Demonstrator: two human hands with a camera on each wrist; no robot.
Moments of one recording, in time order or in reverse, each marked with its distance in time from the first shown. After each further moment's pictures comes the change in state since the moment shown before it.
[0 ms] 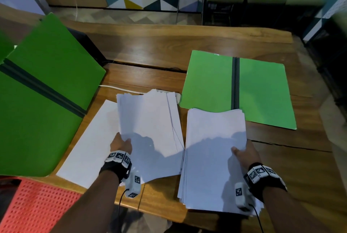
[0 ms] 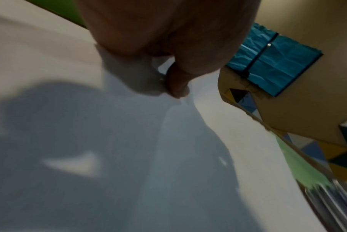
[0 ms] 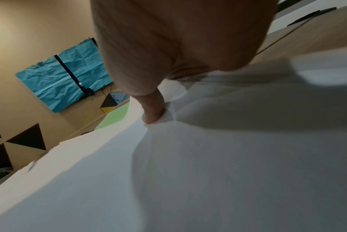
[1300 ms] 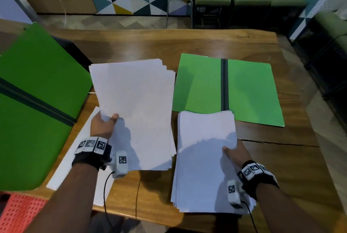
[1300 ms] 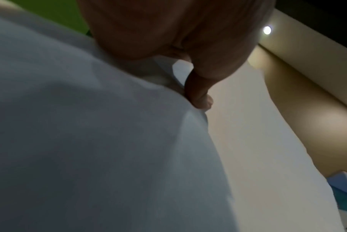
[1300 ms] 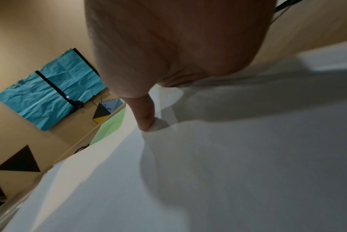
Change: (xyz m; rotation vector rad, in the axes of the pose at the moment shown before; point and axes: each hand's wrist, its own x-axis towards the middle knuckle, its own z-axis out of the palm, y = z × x) left_hand -0.017 0.084 -0.054 -0.242 0.081 0.374; right_hand 0.002 -0.003 -0.006 -0.034 -0.089 0.015
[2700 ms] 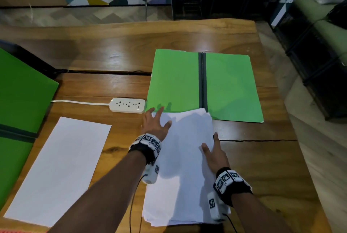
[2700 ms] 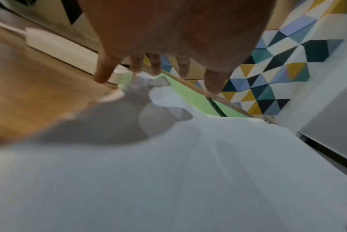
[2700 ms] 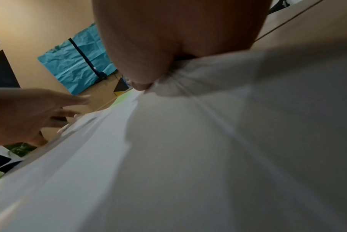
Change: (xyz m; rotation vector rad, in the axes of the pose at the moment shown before) left_hand -0.042 0.039 0.227 0.518 -0.471 0.273; right_hand -0.006 -0.003 -0.002 -0.044 -0.005 -0.069
